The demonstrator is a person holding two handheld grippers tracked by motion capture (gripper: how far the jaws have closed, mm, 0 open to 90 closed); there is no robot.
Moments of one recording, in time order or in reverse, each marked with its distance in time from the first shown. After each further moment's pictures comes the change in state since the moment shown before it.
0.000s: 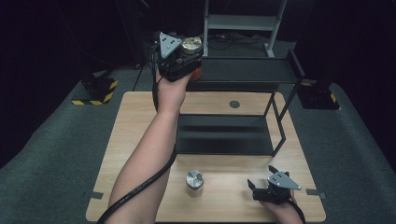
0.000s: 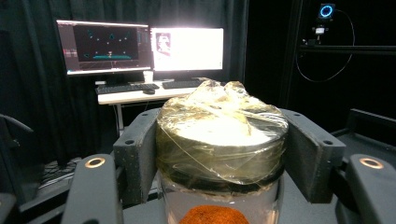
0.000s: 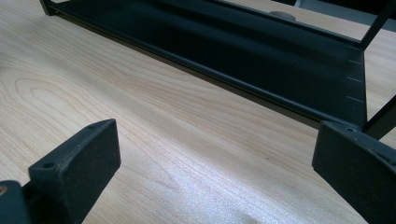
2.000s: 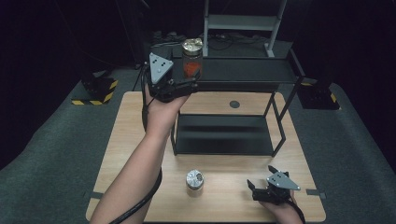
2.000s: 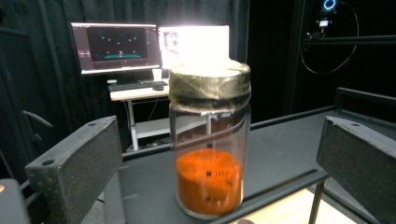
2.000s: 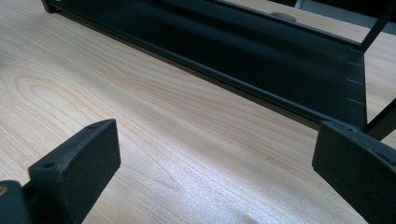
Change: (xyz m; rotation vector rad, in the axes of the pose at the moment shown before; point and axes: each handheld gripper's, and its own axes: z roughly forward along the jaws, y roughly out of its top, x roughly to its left) left arm -0.017 -0.018 -0.066 0.005 0.037 0.036; right arm 0.002 0.000 0.000 -0.002 -0.003 -0.014
